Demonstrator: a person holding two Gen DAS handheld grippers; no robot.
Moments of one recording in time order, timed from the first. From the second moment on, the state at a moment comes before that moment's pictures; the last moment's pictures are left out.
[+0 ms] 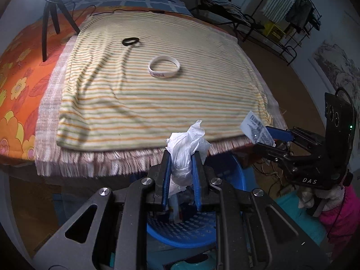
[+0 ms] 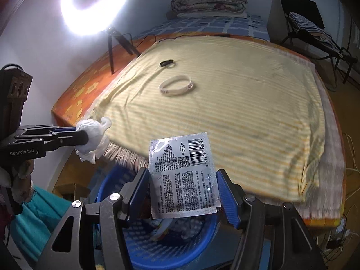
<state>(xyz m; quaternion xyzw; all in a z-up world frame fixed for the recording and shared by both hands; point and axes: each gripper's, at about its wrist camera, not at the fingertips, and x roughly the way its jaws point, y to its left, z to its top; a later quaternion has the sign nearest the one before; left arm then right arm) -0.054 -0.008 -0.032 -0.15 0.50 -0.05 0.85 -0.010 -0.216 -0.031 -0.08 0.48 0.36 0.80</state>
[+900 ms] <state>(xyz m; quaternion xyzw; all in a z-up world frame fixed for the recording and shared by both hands) -0.074 -0.044 -0.089 -0.10 0.55 -0.06 0.83 -0.049 -0.215 -0.081 -0.12 0.50 0.36 0.78</state>
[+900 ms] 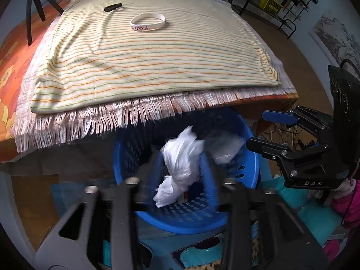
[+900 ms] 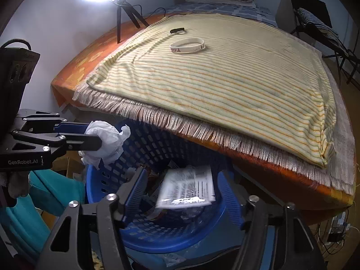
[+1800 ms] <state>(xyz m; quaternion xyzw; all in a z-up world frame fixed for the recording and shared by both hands) -0.040 -0.012 -0.062 -0.12 0.52 -0.03 0.85 -0.033 -0.212 -0.056 -0.11 0.49 0.33 0.80</state>
